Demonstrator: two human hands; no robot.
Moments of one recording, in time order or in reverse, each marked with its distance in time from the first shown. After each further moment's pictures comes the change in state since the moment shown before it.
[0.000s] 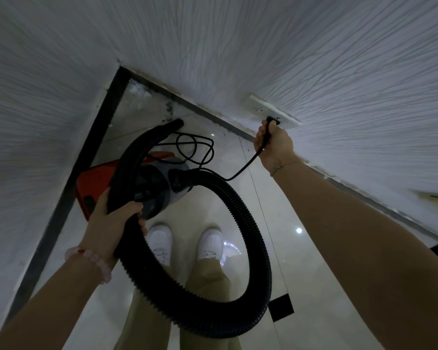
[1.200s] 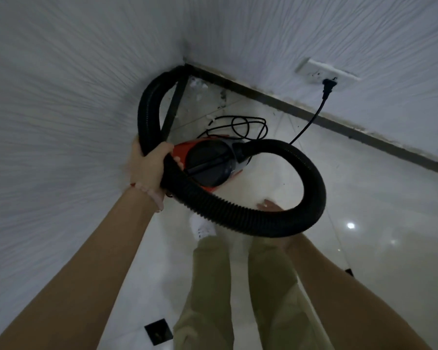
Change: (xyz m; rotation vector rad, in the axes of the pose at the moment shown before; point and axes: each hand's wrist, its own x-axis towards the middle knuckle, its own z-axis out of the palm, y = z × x) left_hand -0.024 0.056 -0.071 -0.132 0.053 0.237; right_hand -0.154 0.228 -0.086 -0.050 -0.055 0.332
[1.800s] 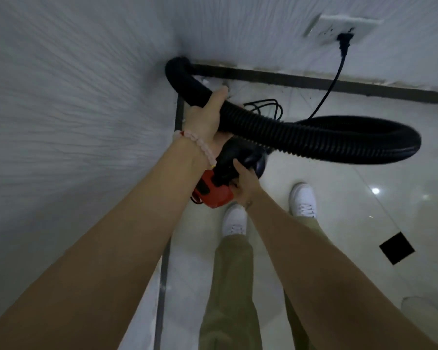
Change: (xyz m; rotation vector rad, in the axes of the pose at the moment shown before) left_hand 0.033 0.026 0.053 0.115 -0.428 -0.263; right_hand 0.031 0.043 0.181 0.294 -0.026 -0.095
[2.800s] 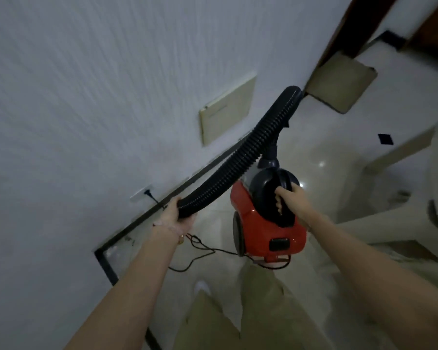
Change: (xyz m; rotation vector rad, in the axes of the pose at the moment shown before) left_hand -0.358 -0.074 0.242 0.403 -0.276 -0.316; right_hand -0.537 -0.180 -0.298 -0.099 0.535 -0.686
